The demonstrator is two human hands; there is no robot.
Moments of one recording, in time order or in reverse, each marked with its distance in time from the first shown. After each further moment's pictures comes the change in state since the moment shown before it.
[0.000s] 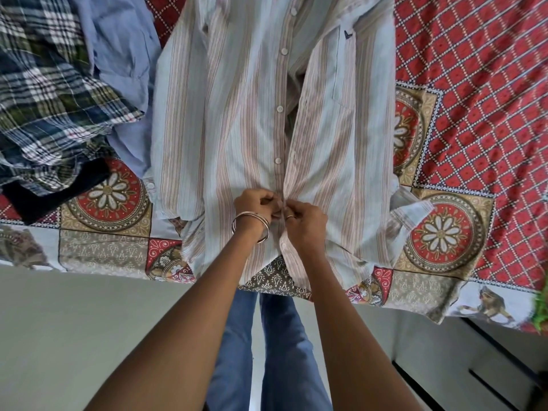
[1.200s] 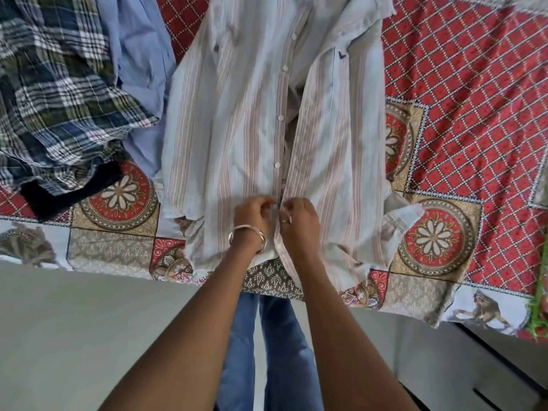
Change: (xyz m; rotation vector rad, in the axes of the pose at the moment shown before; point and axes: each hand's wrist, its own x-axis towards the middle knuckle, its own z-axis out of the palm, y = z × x) left_hand -0.037 0.001 -0.010 0.521 0.145 0.333; right_hand -0.023 -0.008 -0.003 -0.235 0.022 -0.171
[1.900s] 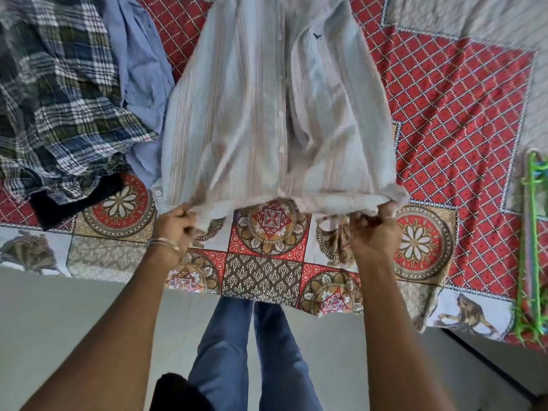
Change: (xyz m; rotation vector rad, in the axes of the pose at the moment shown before) left_hand 0.000 -0.064 -0.083 -0.947 0.048 -0.629; right_hand 0.014 0.074 -0.110 1.682 0.436 0.598
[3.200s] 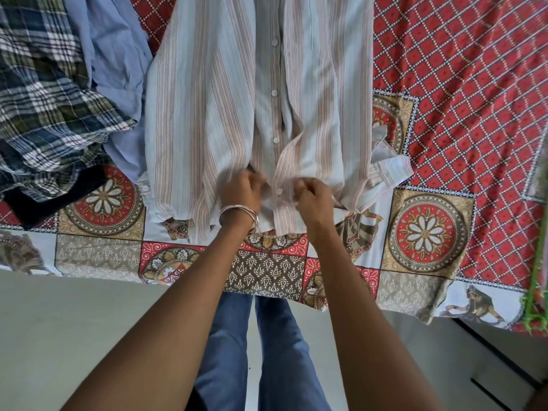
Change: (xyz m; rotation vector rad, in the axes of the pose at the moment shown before) left_hand 0.003 -0.002 0.128 0.940 0.031 0.571; right_hand -0.001 0.079 0.062 -1.126 -0.327 -0.144
